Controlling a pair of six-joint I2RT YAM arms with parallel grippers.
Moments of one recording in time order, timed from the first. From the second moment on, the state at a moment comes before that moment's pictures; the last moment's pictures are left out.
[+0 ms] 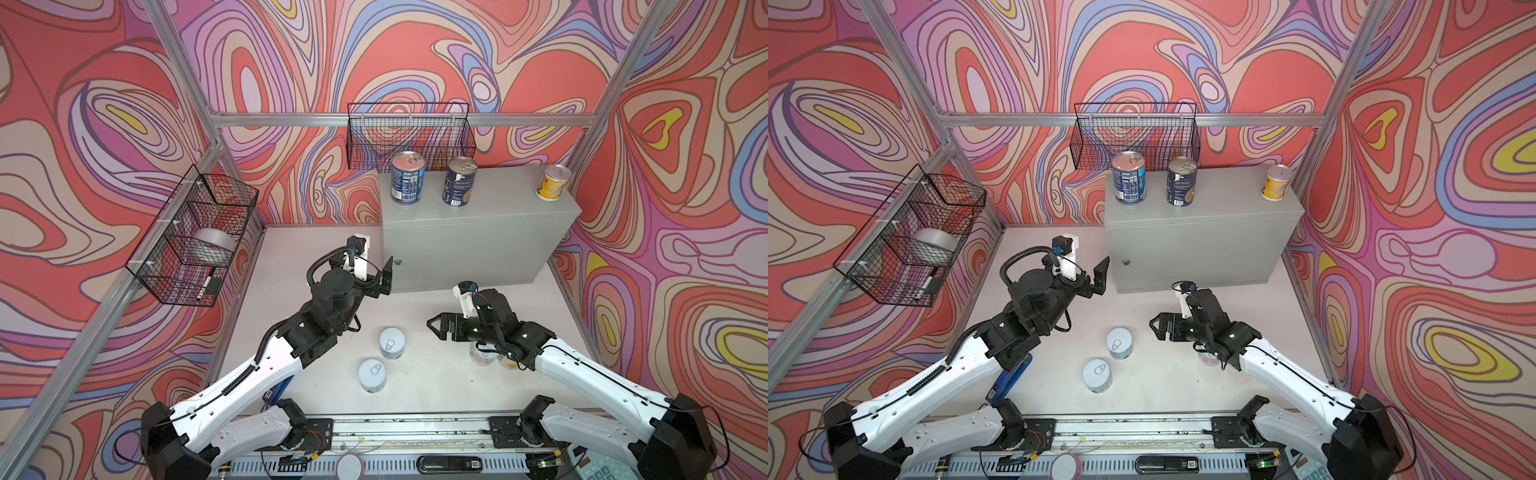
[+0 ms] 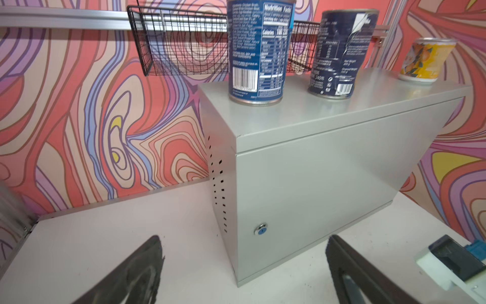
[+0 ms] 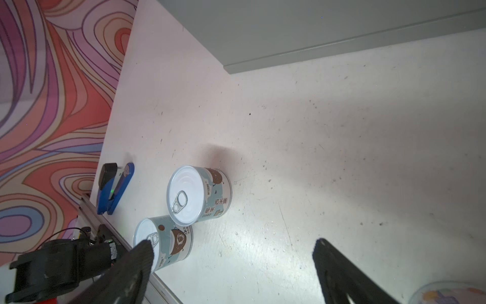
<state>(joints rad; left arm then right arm) -0.77 1.04 0.93 -0.02 -0.45 -0.11 0.65 1.09 0.71 -0.35 -0.19 0.63</state>
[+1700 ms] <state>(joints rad) -0.77 0.61 0.27 0.10 -0.66 -0.05 0.99 1.71 1.09 -0.39 0.07 0.63</state>
